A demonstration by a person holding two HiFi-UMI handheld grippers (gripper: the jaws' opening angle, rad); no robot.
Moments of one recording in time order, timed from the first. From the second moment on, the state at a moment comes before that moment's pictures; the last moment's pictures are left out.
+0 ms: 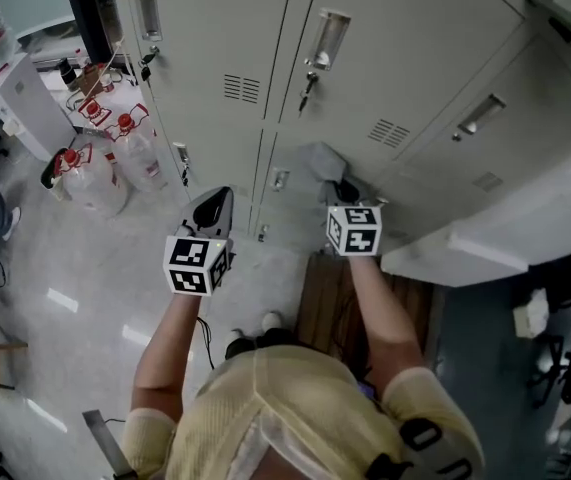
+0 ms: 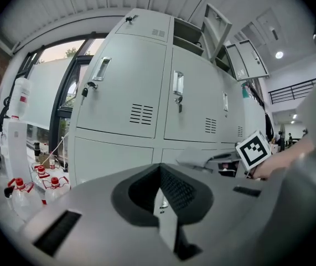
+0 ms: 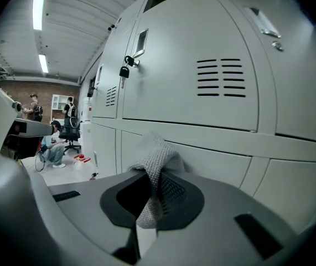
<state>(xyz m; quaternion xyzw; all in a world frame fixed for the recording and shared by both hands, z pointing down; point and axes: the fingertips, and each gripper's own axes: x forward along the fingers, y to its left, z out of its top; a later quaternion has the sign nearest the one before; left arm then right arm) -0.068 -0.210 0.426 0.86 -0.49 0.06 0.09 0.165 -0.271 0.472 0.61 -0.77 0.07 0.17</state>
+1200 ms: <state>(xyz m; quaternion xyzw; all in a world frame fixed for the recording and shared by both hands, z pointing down) 0.007 -0.245 0.440 0.91 -0.41 0.06 0.10 0.224 -0.210 0.477 0.66 -0.73 0.09 0.15</state>
